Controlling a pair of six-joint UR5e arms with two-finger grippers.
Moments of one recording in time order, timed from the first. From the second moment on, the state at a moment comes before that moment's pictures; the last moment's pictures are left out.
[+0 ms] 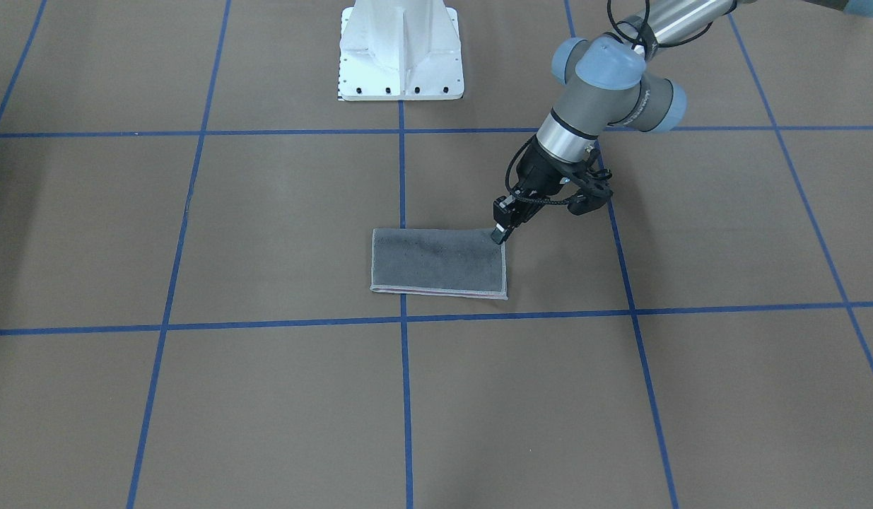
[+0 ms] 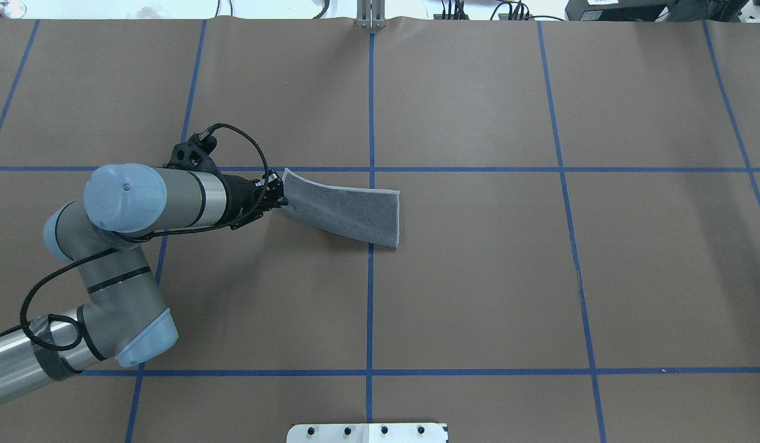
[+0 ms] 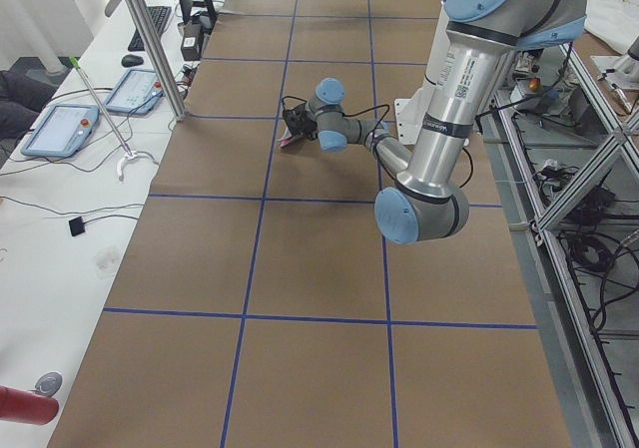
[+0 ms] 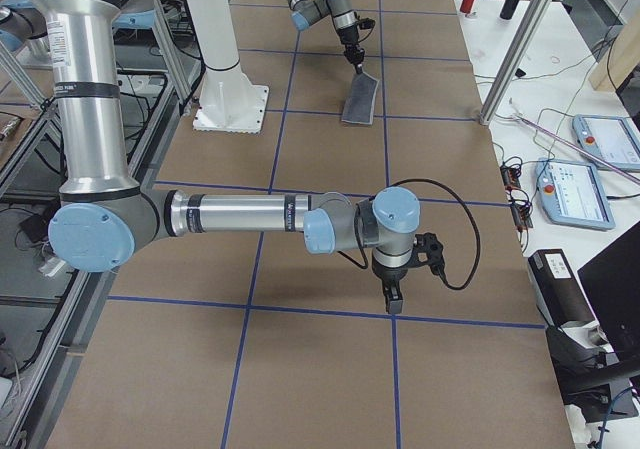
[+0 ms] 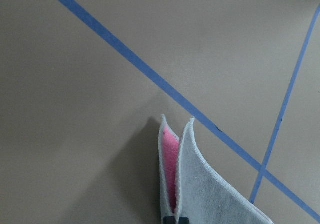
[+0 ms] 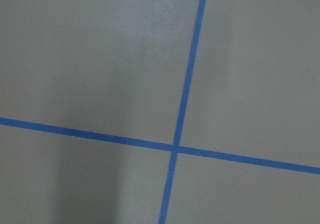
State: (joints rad) left arm -0.58 -1.96 -1.67 -2.31 -1.73 -1.89; right arm 1.54 -1.52 1.55 -1.44 2.26 0.00
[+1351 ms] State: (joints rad) left arm -0.58 -1.84 -1.80 -2.31 -1.72 -1.80; right arm 1.55 -1.55 1.58 -1.44 2.28 0.00
